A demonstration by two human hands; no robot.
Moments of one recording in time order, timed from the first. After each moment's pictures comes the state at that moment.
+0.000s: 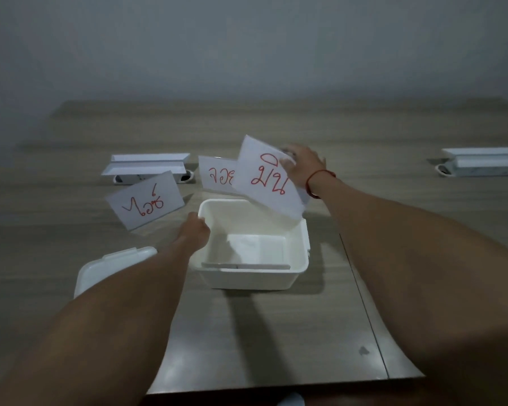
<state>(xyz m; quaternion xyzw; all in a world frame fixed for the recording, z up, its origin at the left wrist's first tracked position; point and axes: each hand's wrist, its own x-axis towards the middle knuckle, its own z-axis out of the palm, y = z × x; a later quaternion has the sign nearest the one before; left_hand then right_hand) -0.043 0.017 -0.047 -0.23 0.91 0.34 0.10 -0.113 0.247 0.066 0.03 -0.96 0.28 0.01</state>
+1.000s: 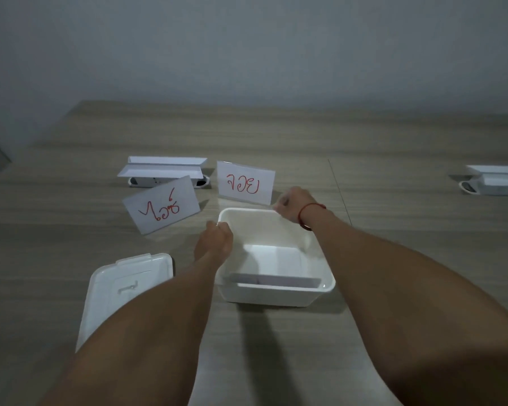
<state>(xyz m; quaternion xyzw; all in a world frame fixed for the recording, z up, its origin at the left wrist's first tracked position) -0.043 0.020 -0.060 -0.27 0.89 0.36 0.04 -0.108 0.190 0.011 0.02 -0.96 0.23 -0.13</state>
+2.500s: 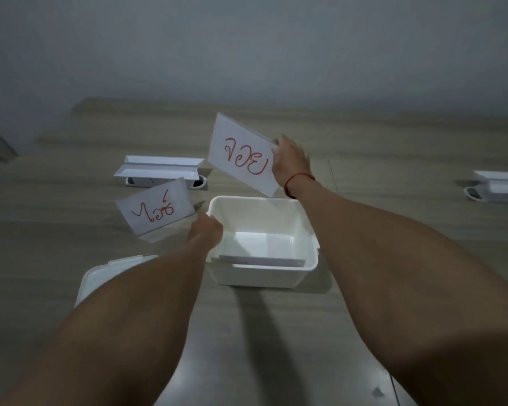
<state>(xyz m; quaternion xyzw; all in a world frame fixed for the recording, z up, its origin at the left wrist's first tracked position) -0.083 0.018 -0.042 -0.31 0.89 0.34 0.07 -0.170 0.174 0.063 0.07 -0.96 0.26 0.11</state>
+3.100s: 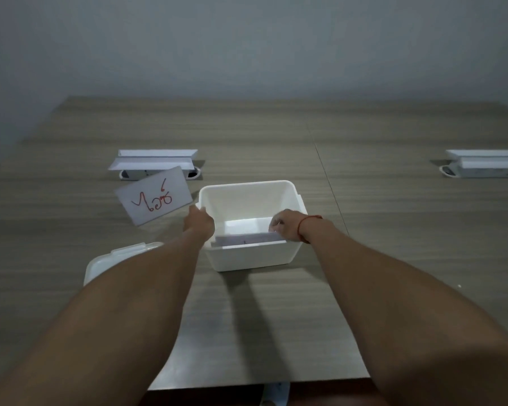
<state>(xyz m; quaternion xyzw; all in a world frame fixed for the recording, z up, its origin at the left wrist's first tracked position) -0.044 0.009 -0.045 -0.31 0.86 0.41 0.05 -0.061 0.214 -0.023 0.08 -0.94 0.17 -0.27</state>
